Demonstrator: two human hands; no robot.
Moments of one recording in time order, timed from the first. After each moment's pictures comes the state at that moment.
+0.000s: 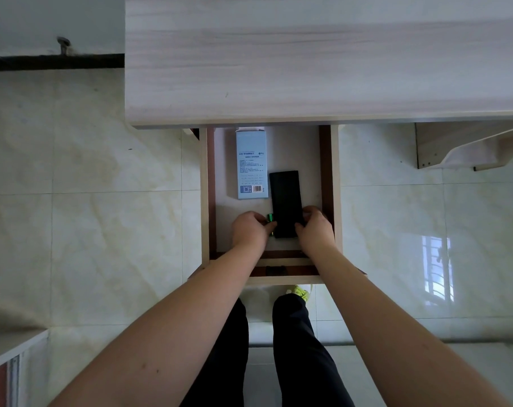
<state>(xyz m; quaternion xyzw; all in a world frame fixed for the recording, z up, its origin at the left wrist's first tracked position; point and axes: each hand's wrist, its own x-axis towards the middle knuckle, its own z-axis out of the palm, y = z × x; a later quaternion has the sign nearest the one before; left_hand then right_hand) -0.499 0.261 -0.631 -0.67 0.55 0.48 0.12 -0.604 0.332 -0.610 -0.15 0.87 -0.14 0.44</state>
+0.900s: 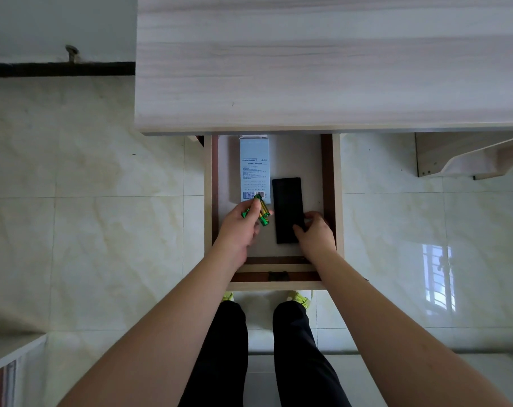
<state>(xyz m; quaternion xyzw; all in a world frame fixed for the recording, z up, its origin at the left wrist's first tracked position) -0.478 0.241 -0.585 -0.62 0.32 0.71 -0.07 -0.604 0.331 -0.610 -0.13 0.86 -0.16 0.46</state>
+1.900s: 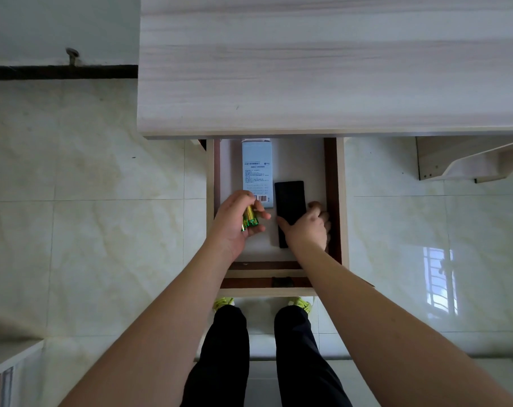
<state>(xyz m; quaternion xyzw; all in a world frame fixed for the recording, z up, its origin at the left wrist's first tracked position) -0.476 0.215 -0.578 -0.56 0.27 0.77 -0.15 -0.586 0.297 -0.618 -0.14 0.91 -0.08 0.37</state>
